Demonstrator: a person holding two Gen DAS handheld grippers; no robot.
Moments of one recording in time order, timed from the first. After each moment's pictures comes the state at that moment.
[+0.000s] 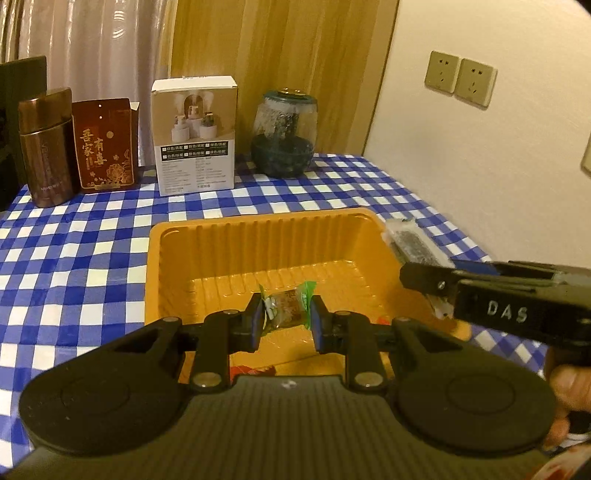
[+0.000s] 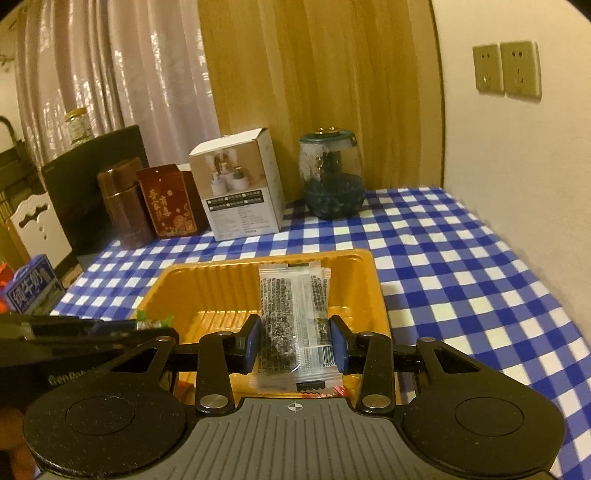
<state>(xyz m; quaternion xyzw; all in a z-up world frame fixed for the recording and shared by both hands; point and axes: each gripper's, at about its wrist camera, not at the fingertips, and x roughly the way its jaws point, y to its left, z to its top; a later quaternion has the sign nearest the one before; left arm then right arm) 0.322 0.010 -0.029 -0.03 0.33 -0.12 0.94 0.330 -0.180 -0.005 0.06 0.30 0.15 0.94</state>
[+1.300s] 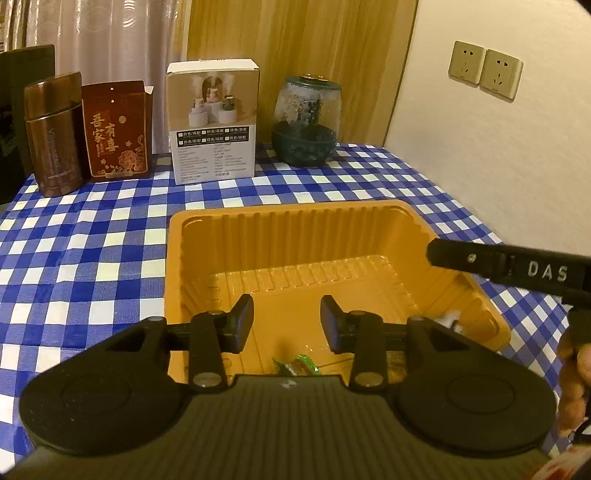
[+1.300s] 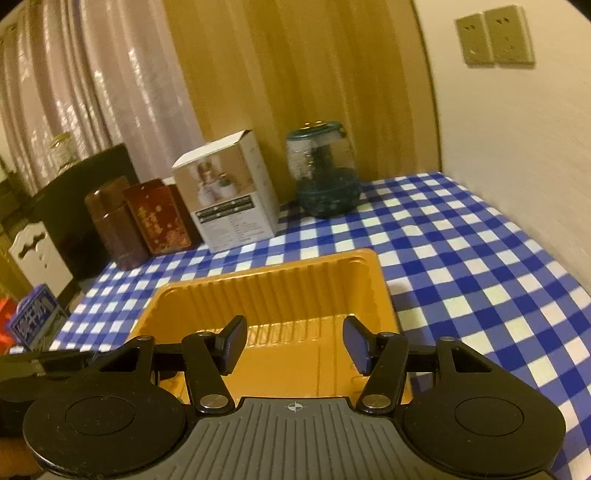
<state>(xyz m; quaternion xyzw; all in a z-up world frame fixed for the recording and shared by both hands) 0.341 0.023 -0.046 -0.03 0.34 -0.10 0.93 0.353 -0.194 -0.015 0.12 0.30 0.13 0.94</state>
